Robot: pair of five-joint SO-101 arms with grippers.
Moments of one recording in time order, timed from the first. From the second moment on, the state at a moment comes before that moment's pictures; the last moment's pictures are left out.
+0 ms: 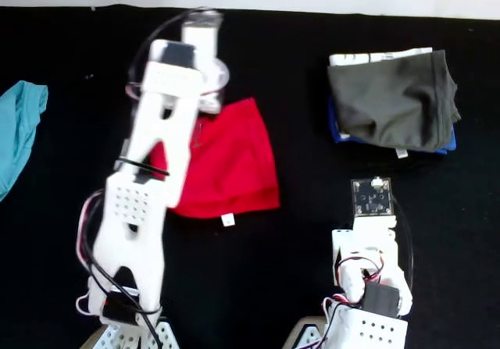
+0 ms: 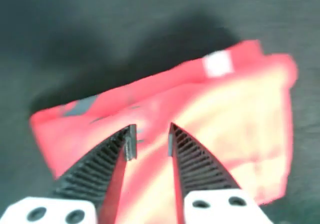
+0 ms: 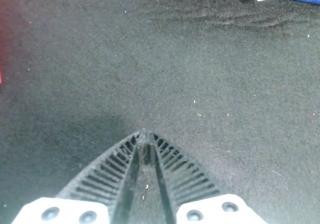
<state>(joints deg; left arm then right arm) 3.4 50.8 -61.5 90.7 -8.3 7.3 -100.0 95.6 59.6 17.3</state>
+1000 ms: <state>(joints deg) 6.5 58.9 -82.6 99.6 -8.3 7.3 -100.0 95.6 59.6 17.3</state>
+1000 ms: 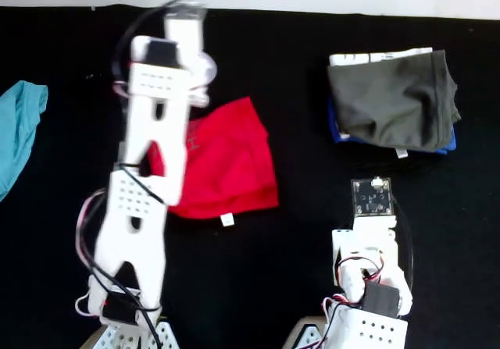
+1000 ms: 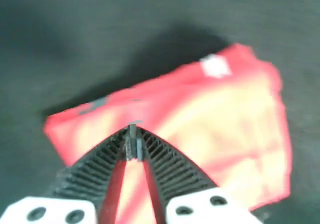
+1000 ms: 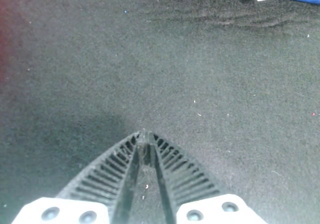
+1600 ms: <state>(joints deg) 12.6 72.7 -80.9 76.1 -8.1 7.3 -100.0 95.6 59.6 17.3</state>
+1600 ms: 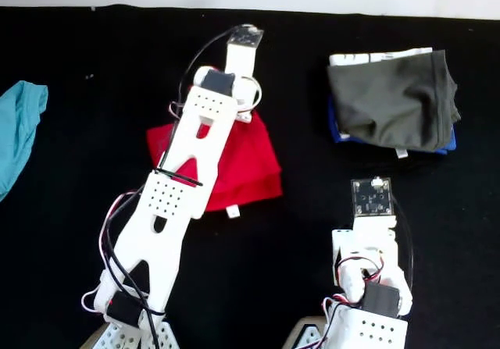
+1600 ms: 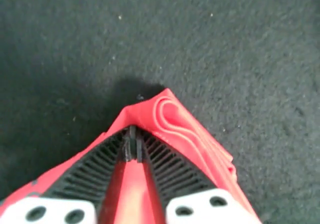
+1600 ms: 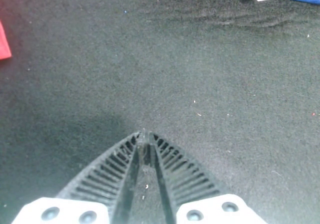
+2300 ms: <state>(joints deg) 20.5 60.2 -89.8 101.1 -8.3 7.3 -100.0 95.6 59.6 17.3</state>
